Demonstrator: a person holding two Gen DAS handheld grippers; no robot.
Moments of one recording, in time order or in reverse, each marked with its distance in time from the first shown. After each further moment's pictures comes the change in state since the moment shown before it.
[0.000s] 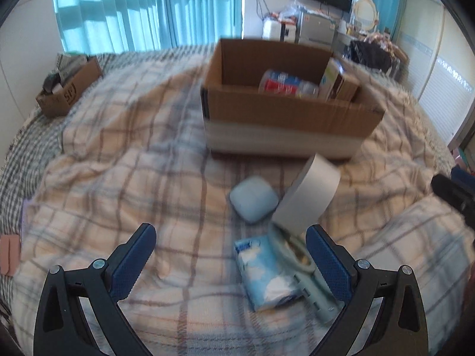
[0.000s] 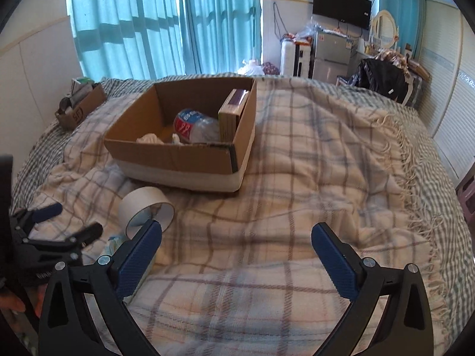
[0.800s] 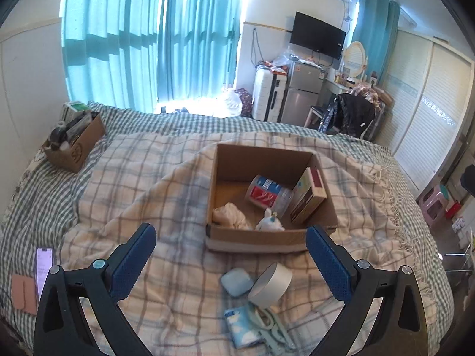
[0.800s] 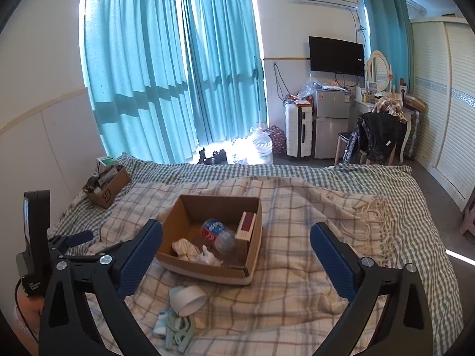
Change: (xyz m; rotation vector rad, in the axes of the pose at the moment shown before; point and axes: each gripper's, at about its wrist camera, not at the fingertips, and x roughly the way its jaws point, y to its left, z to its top) left arm -0.110 0.017 0.103 -0.058 -0.217 -0.085; right arm -0.143 -0.005 0.105 0.044 -0.296 0.058
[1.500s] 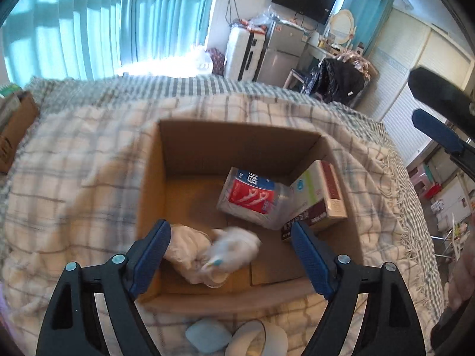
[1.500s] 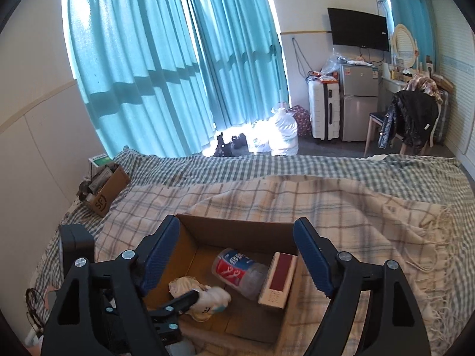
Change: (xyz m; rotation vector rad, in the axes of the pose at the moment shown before) left arm 0.154 -0.026 0.037 0.041 0.192 -0.146; right arm 0.194 0.004 0.045 0.031 0.086 0.109
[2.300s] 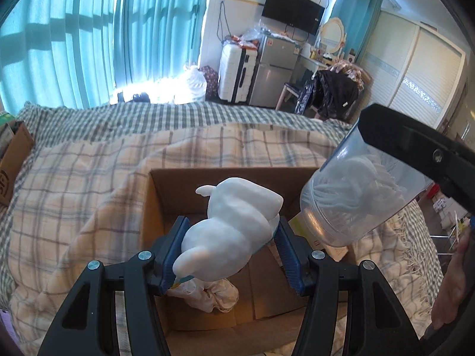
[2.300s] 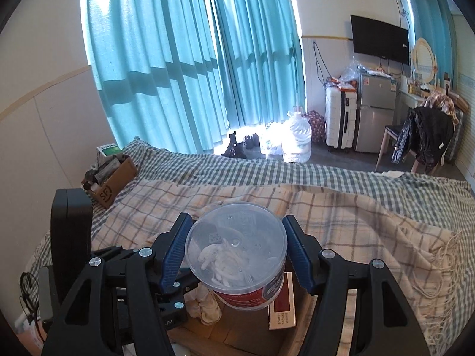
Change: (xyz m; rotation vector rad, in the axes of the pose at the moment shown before) left arm 0.019 0.004 0.041 0.046 -0.064 -0.013; right arm 0.037 0.018 0.009 -0.084 0.023 0.060
